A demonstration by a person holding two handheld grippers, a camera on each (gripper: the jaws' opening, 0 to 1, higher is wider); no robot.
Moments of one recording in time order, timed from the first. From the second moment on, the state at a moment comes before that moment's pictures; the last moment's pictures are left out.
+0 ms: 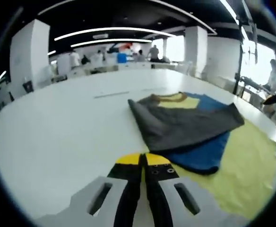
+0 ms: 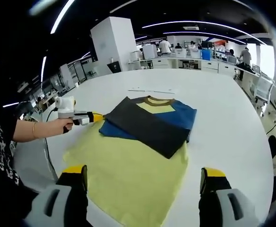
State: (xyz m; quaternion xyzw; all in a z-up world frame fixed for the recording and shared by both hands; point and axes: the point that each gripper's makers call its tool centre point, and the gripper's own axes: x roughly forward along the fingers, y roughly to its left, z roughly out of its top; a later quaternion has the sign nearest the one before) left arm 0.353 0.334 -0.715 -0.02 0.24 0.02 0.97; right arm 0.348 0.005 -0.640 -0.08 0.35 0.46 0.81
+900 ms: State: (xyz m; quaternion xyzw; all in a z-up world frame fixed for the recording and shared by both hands) left arm 0.363 0.317 -0.717 0.17 0.27 -0.05 0.95; right arm 0.352 0.000 -0.645 -0.08 0.35 0.45 0.82
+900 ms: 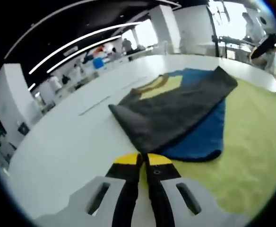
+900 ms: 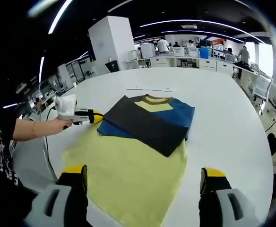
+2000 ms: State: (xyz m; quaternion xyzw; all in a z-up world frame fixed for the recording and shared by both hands) left arm 0.355 0.333 -0.720 0.04 0.27 0.00 0.96; right arm 0.346 0.007 -0.645 -0.08 0.36 0.46 0.81
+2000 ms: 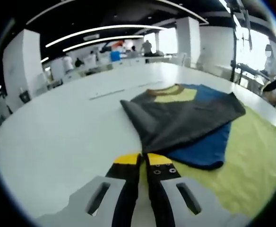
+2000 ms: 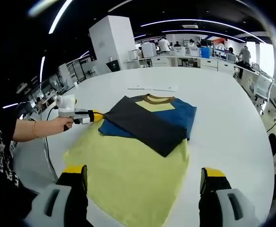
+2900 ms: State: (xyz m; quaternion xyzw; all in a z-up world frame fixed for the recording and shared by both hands) left arm 0.323 0.306 -0.683 0.03 0.25 -0.04 0.97; right arm 0.346 0.009 -0.654 -0.07 0.35 0.46 0.81
